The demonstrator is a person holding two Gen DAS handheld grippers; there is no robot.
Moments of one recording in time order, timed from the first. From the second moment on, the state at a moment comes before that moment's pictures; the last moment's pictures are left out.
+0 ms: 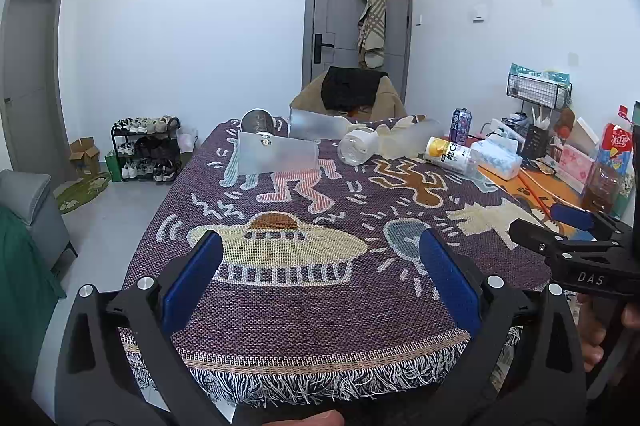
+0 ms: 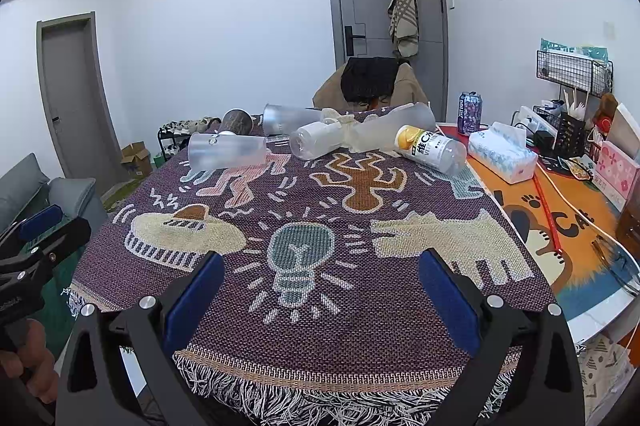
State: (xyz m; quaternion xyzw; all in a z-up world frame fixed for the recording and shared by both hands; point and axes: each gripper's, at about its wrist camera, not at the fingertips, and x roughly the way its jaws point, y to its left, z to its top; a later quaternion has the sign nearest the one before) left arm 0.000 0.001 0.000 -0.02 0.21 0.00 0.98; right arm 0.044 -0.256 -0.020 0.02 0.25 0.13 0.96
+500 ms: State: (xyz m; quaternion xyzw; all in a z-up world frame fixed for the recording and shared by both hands) left arm -0.004 -0.002 0.003 -0.02 0.21 0.00 0.98; right arm 0.044 -0.255 -0.021 0.02 0.25 0.13 0.96
